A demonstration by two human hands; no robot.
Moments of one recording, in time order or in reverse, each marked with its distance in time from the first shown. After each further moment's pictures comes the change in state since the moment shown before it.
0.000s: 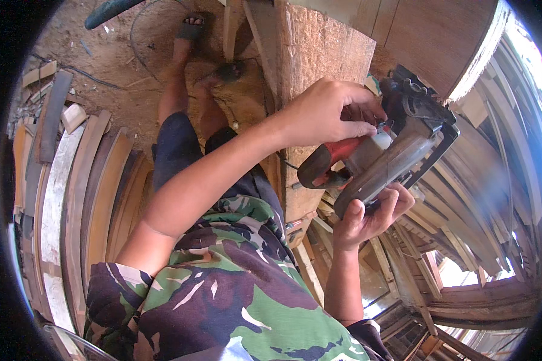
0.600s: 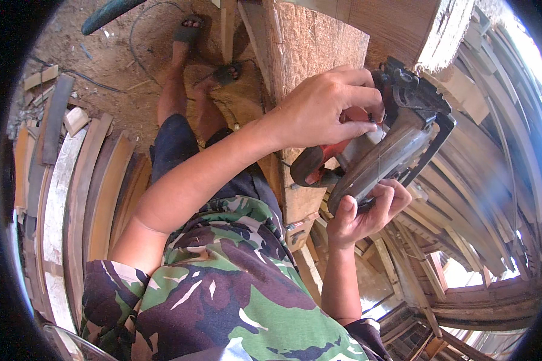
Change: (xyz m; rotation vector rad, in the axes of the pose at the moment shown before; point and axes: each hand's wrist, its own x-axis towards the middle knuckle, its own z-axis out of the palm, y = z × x) left_hand 0.004 0.011 0.005 0.360 0.119 0.323; right_hand 0.001 0.001 0.002 0.016 0.030 -0.014
